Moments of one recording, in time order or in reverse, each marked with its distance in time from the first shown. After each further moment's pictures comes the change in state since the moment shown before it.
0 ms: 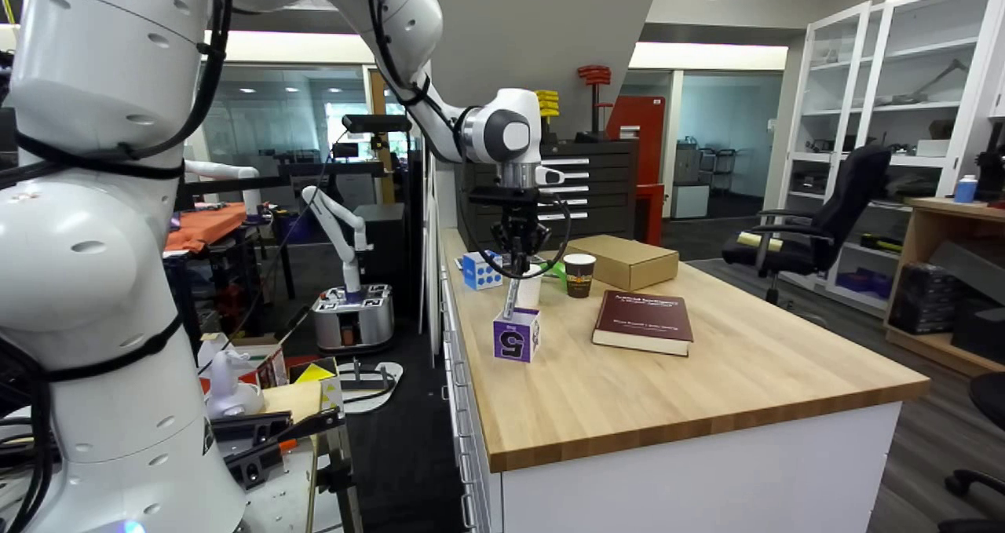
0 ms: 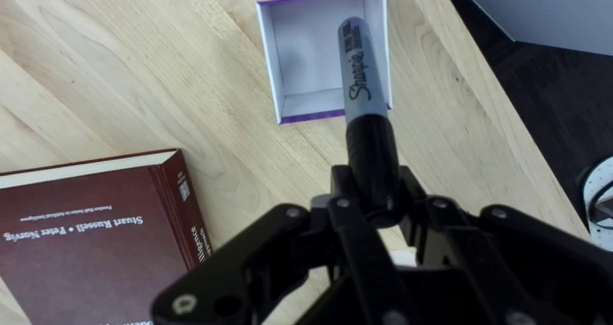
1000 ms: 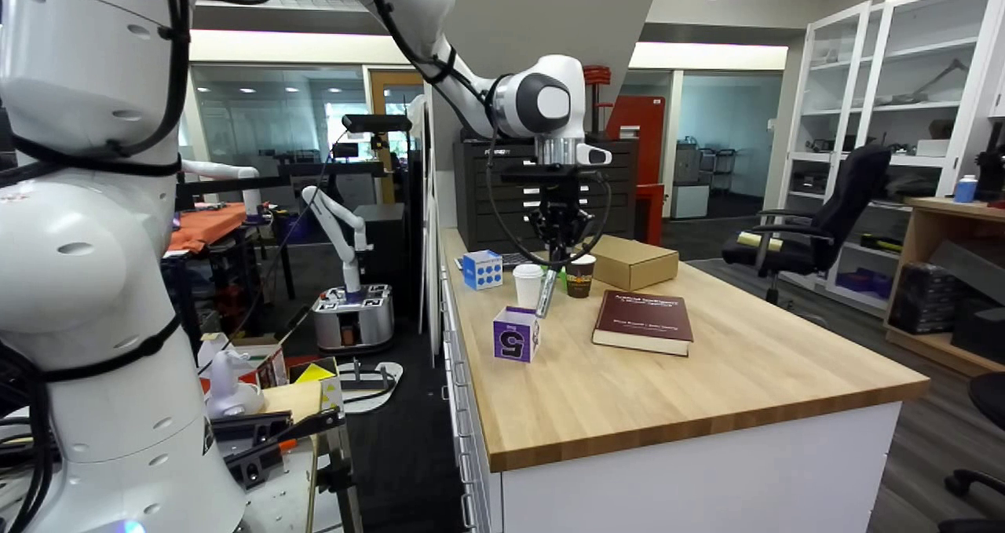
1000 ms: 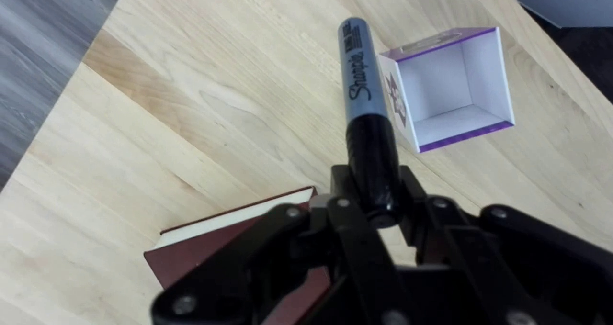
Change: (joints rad) arm -0.052 -0.044 -0.117 0.062 -0.004 -0.152 0.026
